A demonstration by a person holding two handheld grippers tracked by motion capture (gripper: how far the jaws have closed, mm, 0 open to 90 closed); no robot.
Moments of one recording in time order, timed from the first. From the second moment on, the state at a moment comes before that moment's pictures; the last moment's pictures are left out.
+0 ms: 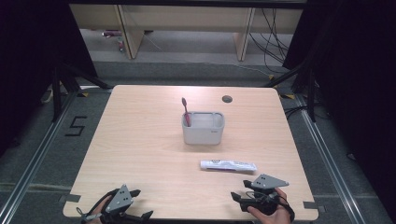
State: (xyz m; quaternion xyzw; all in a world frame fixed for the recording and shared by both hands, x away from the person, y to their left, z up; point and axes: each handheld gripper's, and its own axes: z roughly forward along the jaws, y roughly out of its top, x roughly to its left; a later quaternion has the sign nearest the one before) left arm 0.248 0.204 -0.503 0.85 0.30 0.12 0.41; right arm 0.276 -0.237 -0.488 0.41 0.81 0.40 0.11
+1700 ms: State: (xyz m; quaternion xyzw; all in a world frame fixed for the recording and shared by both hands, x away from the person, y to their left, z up) left arm 0.247 0.209 -0.504 0.85 0.31 0.14 0.41; right arm 0.372 -0.144 -0.480 0.35 0.84 0.38 0.17
